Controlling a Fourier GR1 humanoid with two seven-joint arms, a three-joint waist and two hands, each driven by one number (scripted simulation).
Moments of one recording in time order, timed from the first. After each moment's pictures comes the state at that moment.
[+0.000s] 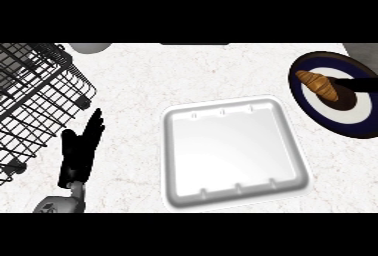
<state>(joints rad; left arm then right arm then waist) -0.06 0.17 -0.07 -1.45 -0.02 0.19 0.22 -0.86 -0.59 -0.53 -0.35 0.52 -0.21 -0.39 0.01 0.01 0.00</state>
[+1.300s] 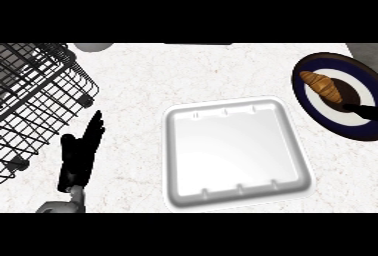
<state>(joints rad) -0.03 0.14 -0.06 -1.49 -0.05 0.17 0.22 -0.73 -0.63 -0.58 -0.24 0.34 -0.14 -0.69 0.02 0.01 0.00</state>
